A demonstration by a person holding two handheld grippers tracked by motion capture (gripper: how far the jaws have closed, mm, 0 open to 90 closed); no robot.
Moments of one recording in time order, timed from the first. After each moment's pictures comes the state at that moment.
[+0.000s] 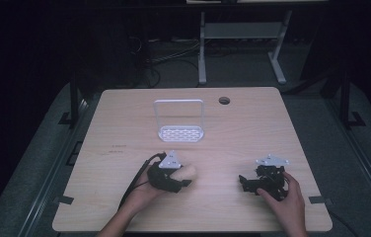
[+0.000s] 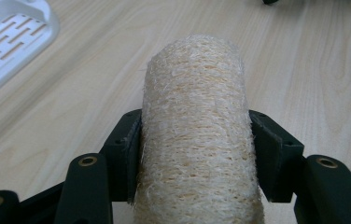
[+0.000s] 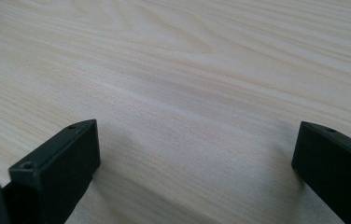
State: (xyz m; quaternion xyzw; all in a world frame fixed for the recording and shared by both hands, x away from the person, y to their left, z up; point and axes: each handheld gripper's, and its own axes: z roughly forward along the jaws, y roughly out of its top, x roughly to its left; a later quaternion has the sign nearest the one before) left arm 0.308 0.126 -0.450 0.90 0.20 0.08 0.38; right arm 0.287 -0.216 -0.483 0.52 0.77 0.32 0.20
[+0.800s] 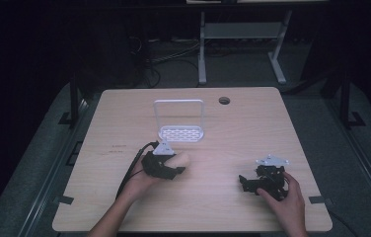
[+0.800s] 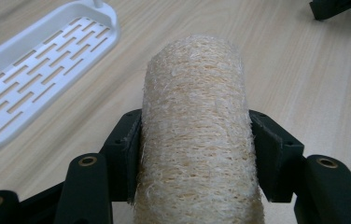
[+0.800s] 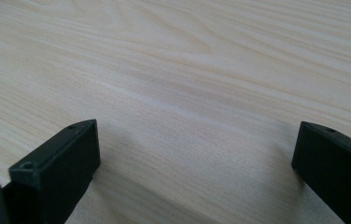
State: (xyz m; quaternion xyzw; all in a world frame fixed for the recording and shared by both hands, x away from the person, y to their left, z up) left arm 0.339 0.143 -0.440 0.89 0.23 0.10 0.38; right arm 0.287 -0.216 -0.483 0.52 0.77 0.32 0.20
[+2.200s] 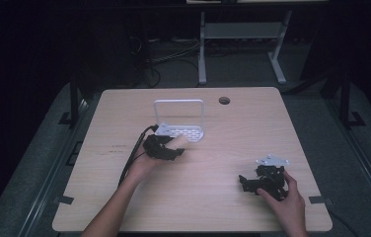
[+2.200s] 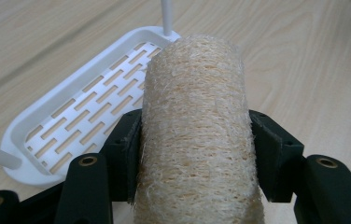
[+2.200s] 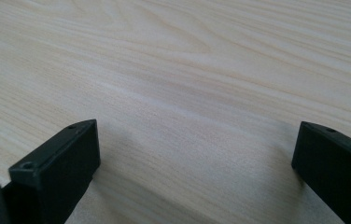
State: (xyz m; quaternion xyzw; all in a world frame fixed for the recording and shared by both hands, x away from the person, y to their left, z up) left arm 0.390 0.141 -0.434 0.87 0.28 0.12 0.38; right arm 0.287 -0.216 -0.483 0.52 0.77 0.32 0.20
